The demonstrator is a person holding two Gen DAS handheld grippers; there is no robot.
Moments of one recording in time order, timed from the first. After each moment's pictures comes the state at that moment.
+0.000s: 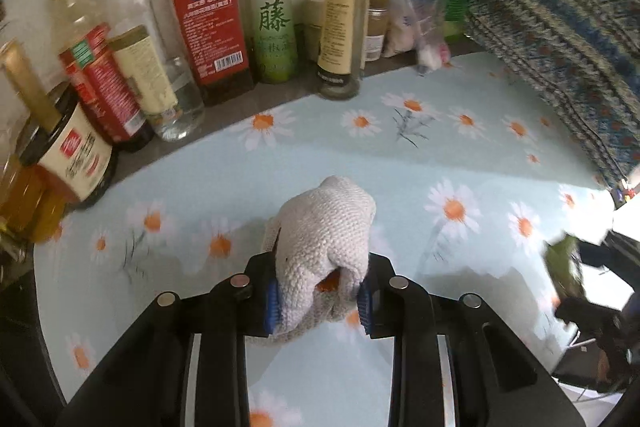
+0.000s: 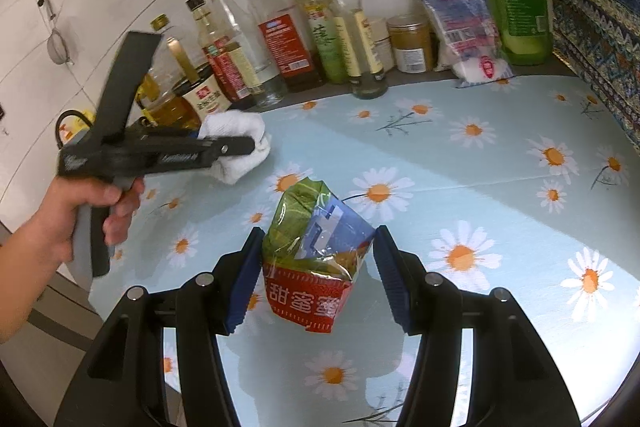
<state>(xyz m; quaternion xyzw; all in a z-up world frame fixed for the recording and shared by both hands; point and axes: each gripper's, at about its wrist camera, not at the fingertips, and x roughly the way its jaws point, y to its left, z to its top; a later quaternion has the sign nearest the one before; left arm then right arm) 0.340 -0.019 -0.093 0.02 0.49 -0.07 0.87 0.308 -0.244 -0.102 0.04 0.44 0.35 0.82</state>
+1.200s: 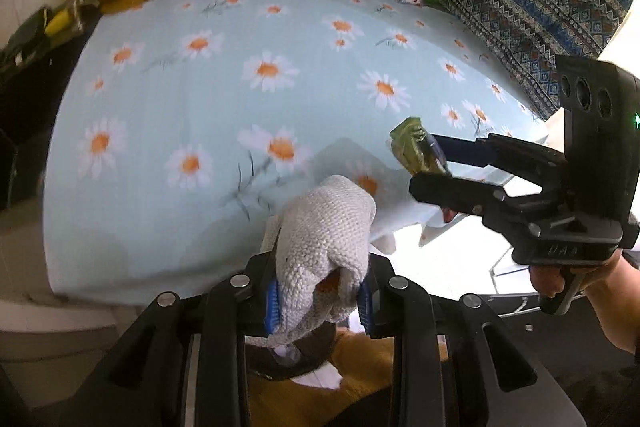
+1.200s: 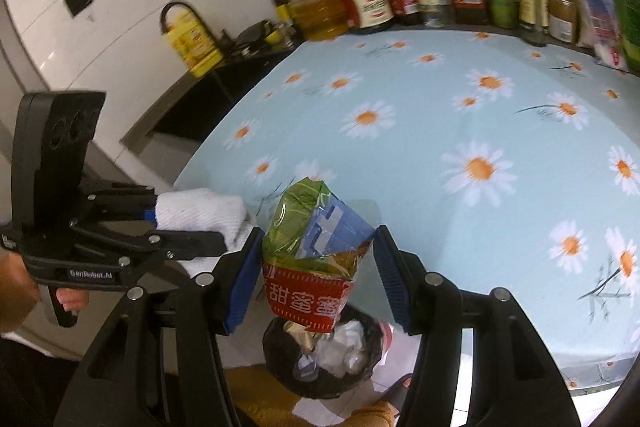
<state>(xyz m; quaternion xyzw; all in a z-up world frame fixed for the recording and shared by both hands) 0.045 0.014 -0.110 -0.11 0.52 -0.06 0.84 0.131 -0.153 -0.116 -0.04 0.46 0.50 0.73</state>
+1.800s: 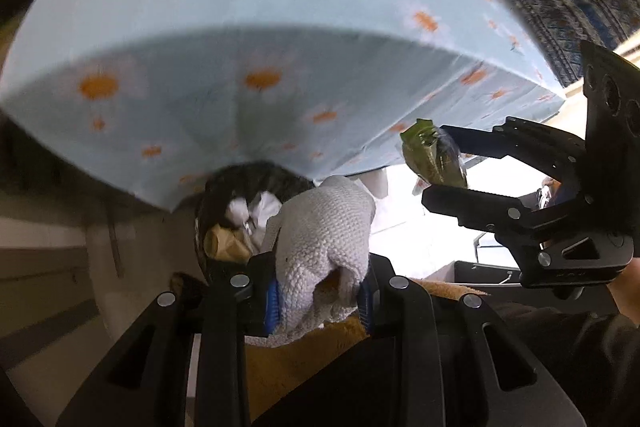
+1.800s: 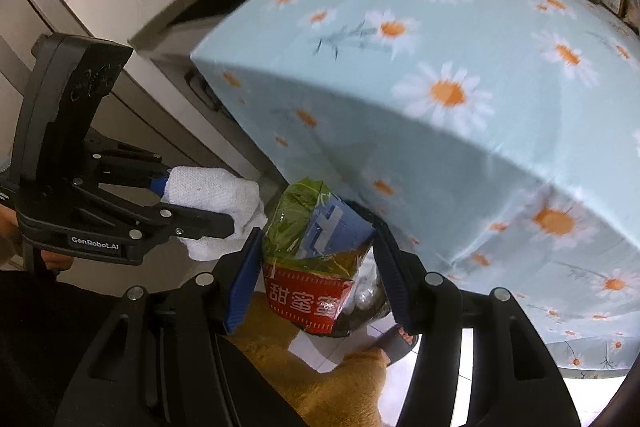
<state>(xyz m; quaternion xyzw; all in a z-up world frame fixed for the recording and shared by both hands) -0.024 0.024 -0.204 -0.17 0.60 -0.04 0.78 0.049 -0.127 -0.183 -0.14 0.52 0.51 0.67</state>
